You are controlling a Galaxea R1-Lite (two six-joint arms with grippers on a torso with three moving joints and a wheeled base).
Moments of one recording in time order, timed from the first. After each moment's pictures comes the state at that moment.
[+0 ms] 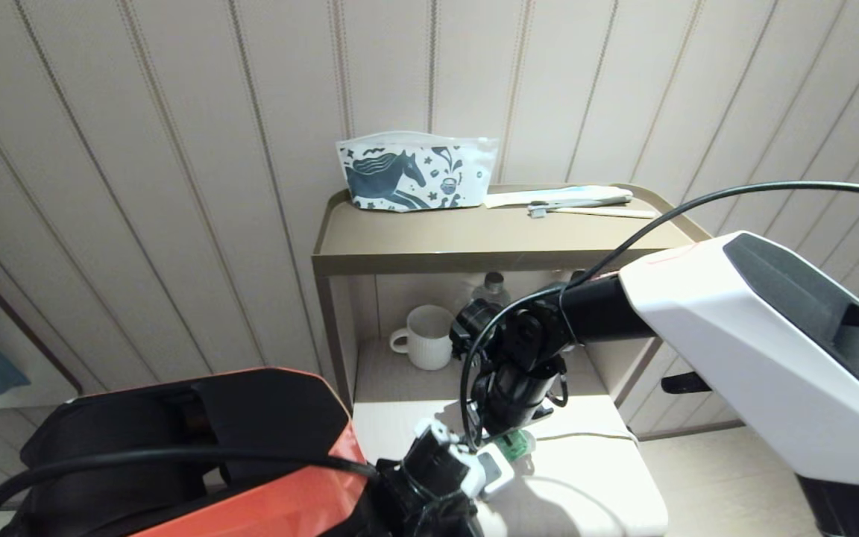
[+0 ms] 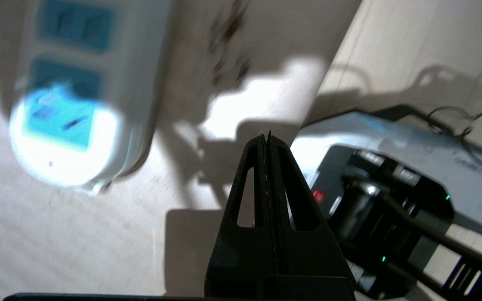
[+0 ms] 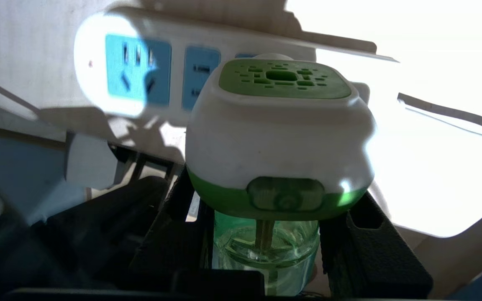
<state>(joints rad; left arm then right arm) -0.94 2.38 -0.91 -0.64 -0.01 0.22 0.61 2.30 -1.67 0.66 -0.06 0.24</state>
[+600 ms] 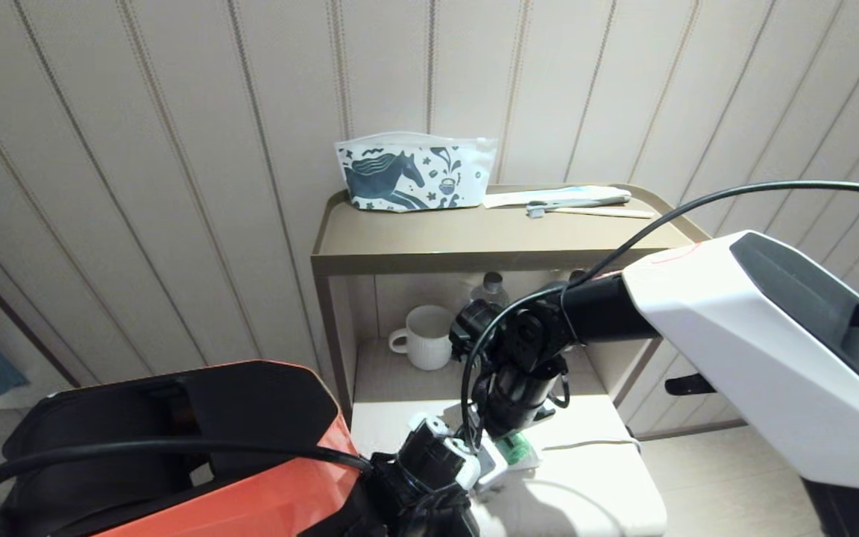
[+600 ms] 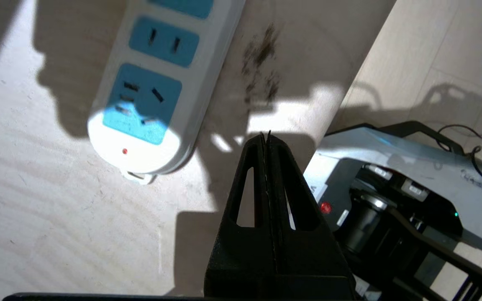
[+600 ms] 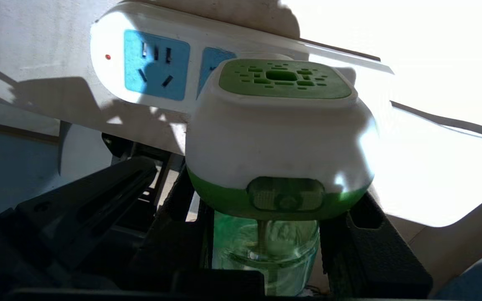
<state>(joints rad) -0.94 2.35 -0.92 -0.63 0.00 0.21 0.61 2.30 -1.67 0.67 -0.07 0.24</state>
